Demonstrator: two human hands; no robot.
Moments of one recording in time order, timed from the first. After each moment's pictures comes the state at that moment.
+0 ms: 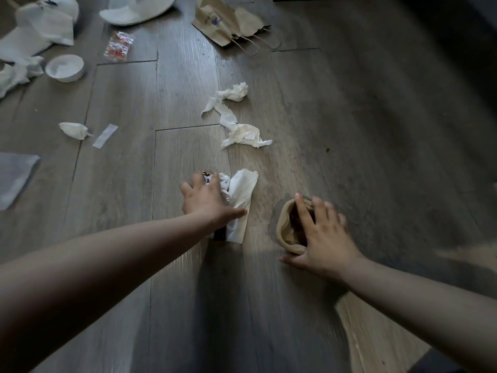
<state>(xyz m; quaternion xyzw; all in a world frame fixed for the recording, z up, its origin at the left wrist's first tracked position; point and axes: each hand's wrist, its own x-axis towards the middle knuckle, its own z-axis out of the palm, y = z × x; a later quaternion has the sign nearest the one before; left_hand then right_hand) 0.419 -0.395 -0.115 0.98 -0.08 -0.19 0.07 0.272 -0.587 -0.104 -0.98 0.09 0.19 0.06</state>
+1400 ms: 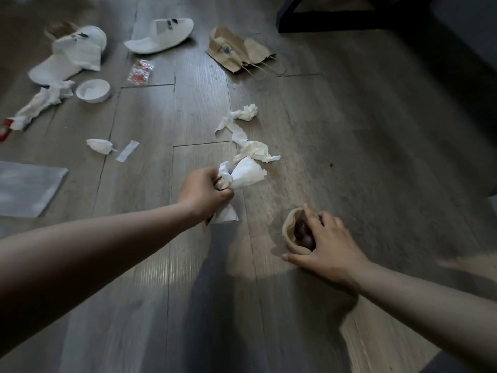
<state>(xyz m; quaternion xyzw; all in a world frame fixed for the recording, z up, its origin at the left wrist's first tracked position) 0.439 -0.362 -0.052 0.92 -0.12 -0.13 0.36 0.273 -0.577 -0.078 -0.96 0.14 0.18 0.19</state>
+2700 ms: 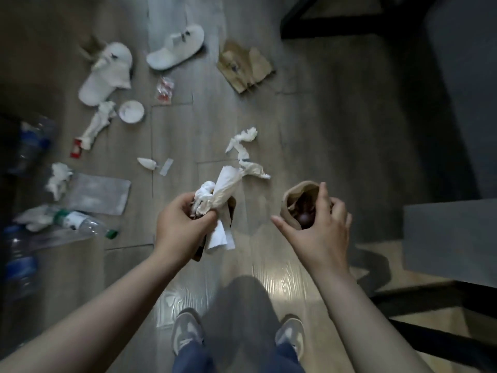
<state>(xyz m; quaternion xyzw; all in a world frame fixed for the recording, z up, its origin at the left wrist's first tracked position) 0.408 -0.322 0.273 0.84 0.10 -0.22 0.49 0.317 -0.527 0.266 -0.89 0.35 0.07 0.27</state>
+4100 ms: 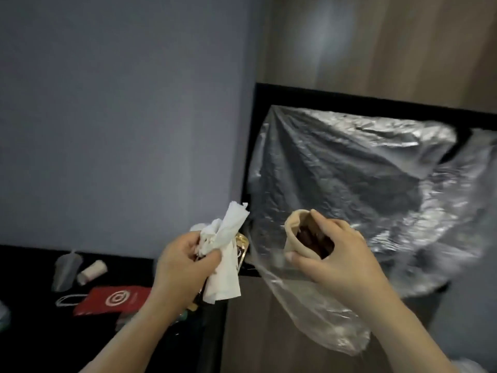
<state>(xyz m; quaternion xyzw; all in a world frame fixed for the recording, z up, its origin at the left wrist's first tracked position) 0.107 -0.505 1.064 0.47 -0.60 -0.36 0.54 -0.125 -0.449 1.106 -0.66 0.66 -0.37 0.01</state>
